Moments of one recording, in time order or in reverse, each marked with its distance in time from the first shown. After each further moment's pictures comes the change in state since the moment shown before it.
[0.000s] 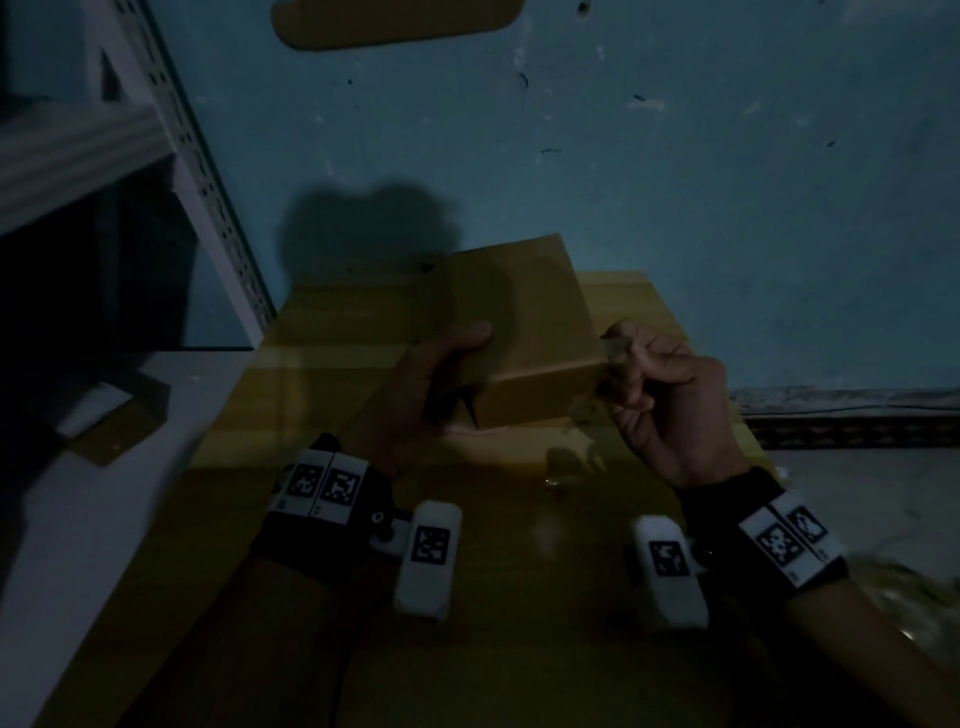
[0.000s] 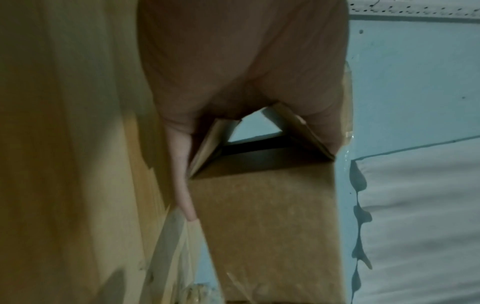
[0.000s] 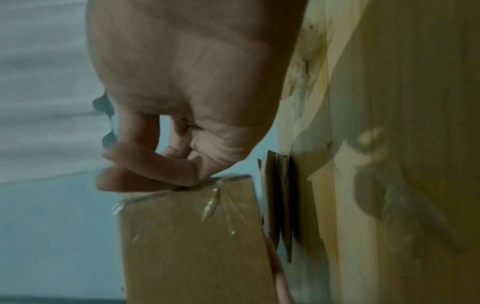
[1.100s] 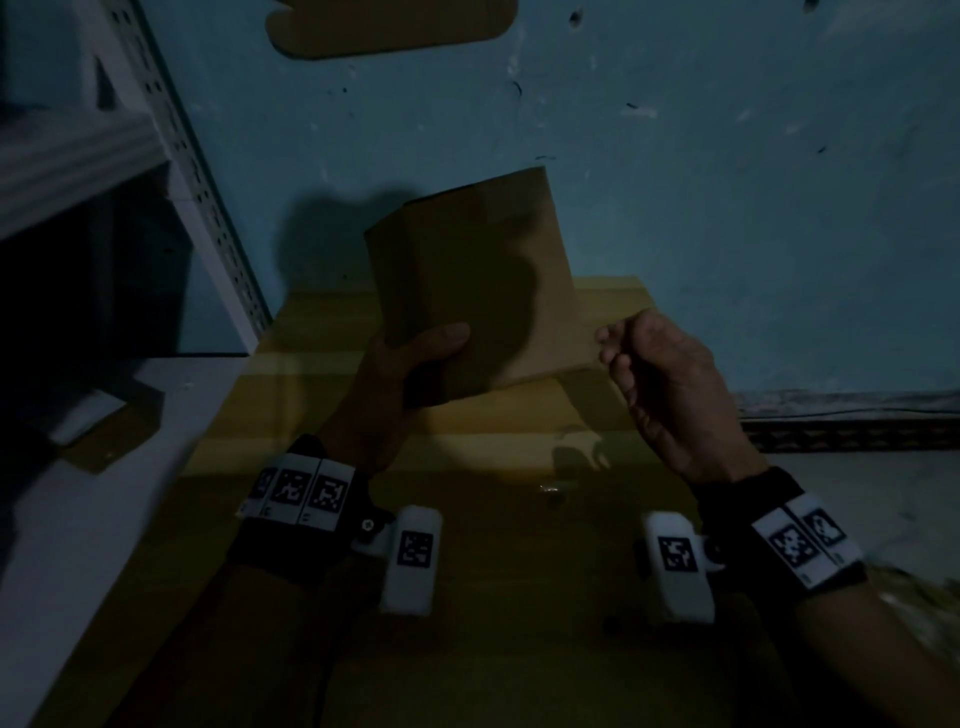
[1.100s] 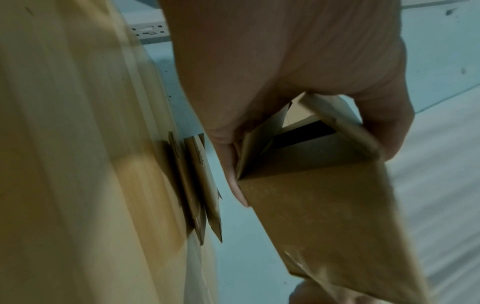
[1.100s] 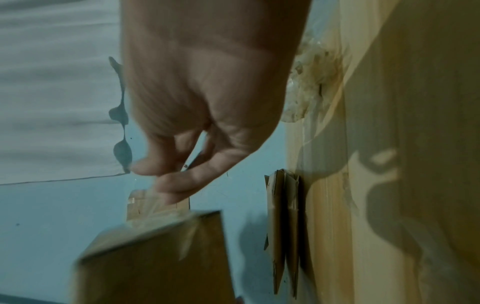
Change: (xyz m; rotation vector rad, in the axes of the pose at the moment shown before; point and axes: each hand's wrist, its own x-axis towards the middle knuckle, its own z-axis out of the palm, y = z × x) left_hand -0.002 0.007 -0.006 0.015 0.028 0.300; right_hand 0.002 -0.012 -0.003 -0.286 0.327 -0.103
